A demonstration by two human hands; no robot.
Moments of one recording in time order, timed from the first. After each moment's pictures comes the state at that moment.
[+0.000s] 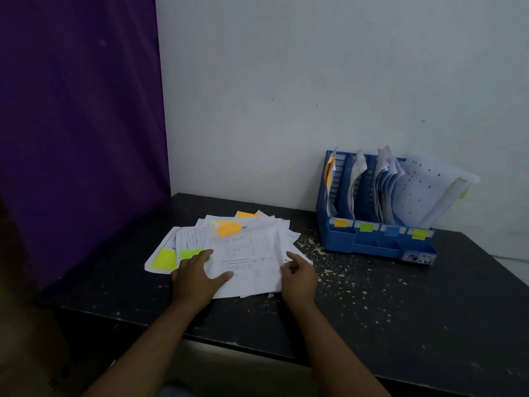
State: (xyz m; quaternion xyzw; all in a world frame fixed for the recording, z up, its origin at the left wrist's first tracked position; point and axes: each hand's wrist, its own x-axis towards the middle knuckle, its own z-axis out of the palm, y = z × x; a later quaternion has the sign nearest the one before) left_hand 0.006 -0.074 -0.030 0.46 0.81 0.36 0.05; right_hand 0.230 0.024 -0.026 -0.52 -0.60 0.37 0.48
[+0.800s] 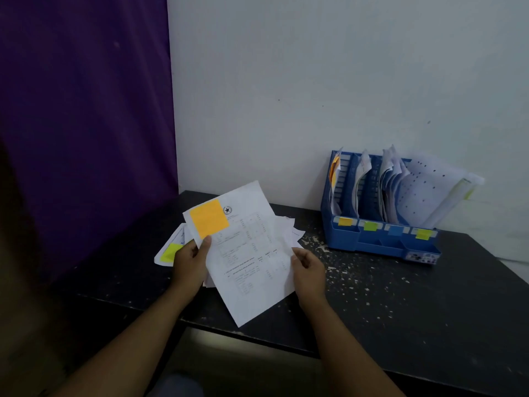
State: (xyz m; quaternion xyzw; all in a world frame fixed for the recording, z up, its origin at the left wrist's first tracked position) left_hand 0.009 -0.097 0.005 0.33 0.63 0.67 0.21; right_hand 0.243 0.012 -0.012 -0.45 -0.58 0.45 0.51
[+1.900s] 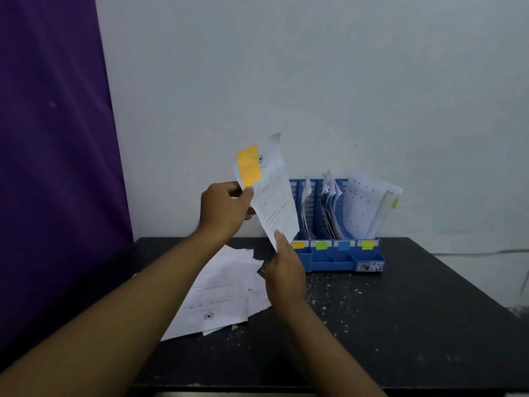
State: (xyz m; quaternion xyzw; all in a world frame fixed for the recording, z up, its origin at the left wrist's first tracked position) left_hand 0.160 -0.037 0.229 0.55 0.55 0.62 0.10; right_hand 0.281 0.018 0.068 -0.51 -0.70 0.11 0.48
